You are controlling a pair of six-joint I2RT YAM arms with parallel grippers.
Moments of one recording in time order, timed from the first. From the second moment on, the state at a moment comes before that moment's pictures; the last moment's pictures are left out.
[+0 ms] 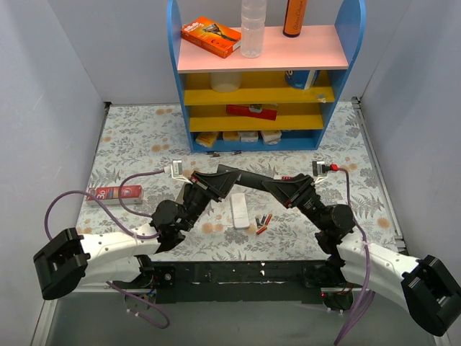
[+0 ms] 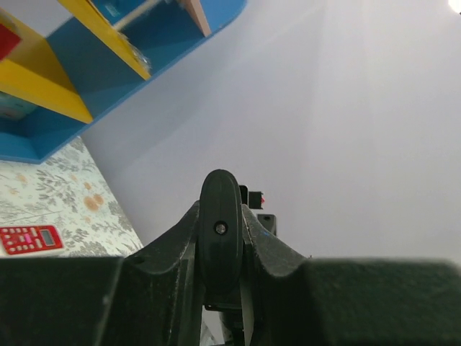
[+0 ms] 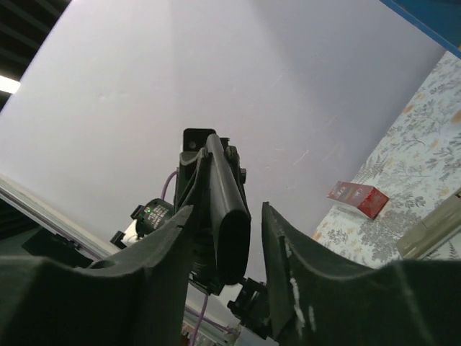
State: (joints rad) left arm -1.04 1.10 0.40 1.15 -0.32 -0.97; right arm 0.69 0.87 0.15 1.20 -0.20 1.28
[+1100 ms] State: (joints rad) left arm -0.86 1.11 0.72 0.20 -0.16 -0.79; right arm 0.70 0.99 0.69 0.06 -0.45 -0.15
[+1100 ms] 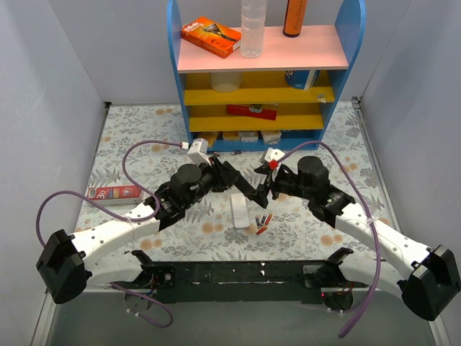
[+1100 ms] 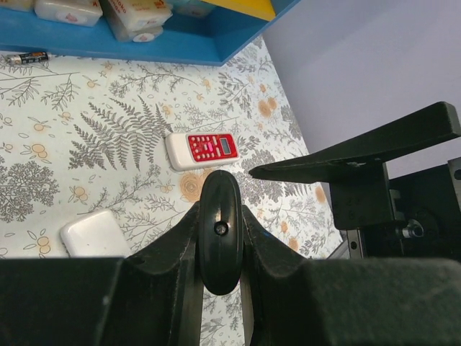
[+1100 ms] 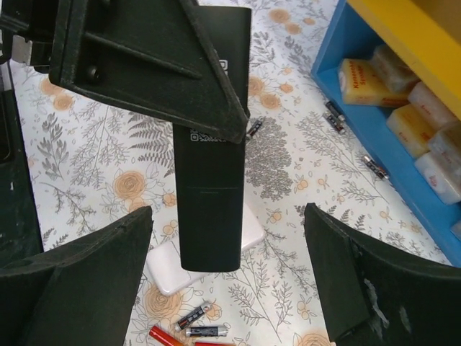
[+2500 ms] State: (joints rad) left arm -0.86 1.13 0.66 0.35 -0.10 -0.84; right arm 0.75 1.00 0.58 0.16 -0.38 -0.08
